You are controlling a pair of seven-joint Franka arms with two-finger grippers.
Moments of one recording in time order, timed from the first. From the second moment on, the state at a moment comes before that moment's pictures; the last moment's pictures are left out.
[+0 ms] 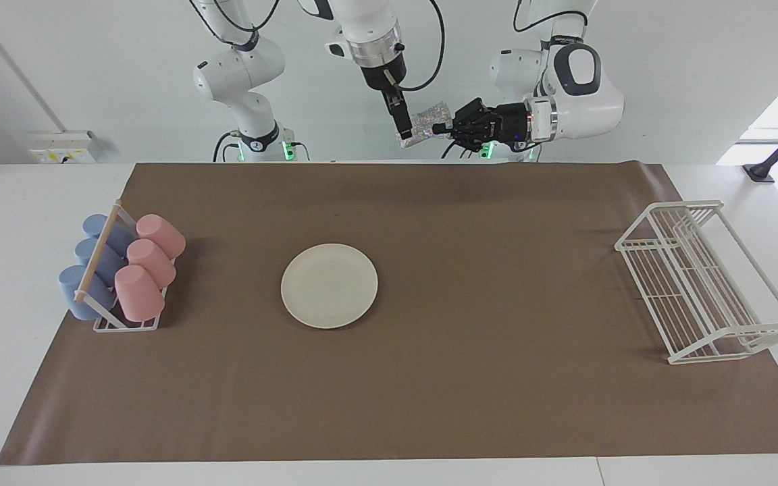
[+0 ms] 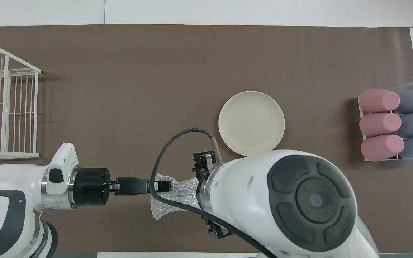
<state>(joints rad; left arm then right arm) -0.29 -0.42 0.00 -2.51 -1.53 1.80 0.41 0.63 -0.08 0.06 -1.72 0.28 1.74 2.06</state>
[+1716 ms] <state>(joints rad) -0.28 -0.43 0.02 -2.53 -1.53 1.73 0.41 0.73 -0.17 0.07 -1.93 0.31 2.03 2.12</state>
